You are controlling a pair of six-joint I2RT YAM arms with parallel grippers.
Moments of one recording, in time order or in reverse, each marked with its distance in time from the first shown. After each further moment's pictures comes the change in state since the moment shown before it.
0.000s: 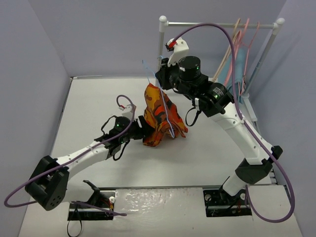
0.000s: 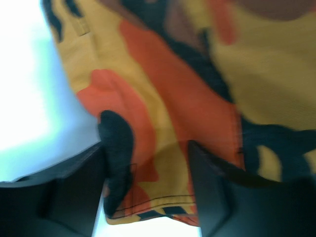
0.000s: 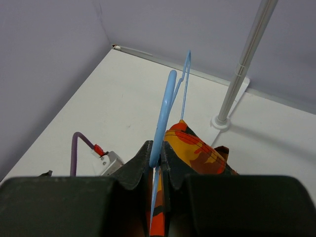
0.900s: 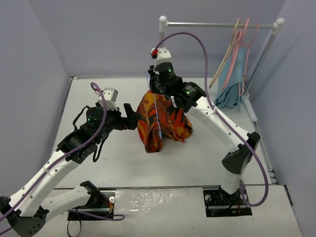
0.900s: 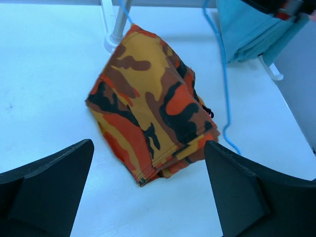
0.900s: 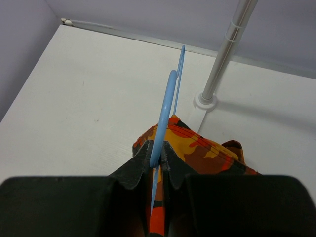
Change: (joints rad) left arm -0.065 -0.352 0.434 -0.651 -0.279 0.311; right arm 0.002 0.178 -0.037 0.047 0.161 0.055
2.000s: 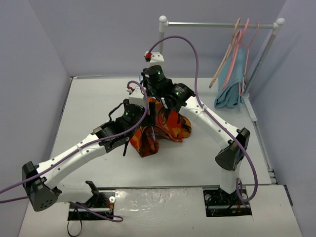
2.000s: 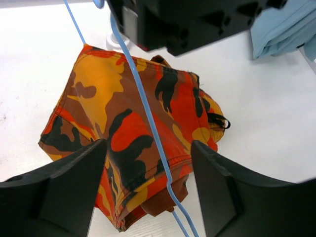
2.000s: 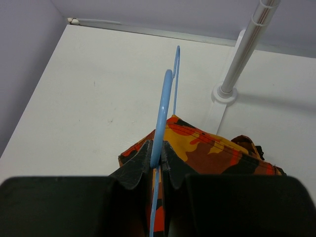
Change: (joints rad) left arm -0.204 0.314 0.087 0.125 -0.291 0.017; right arm 0.040 0.091 0.038 0.013 0.029 0.108
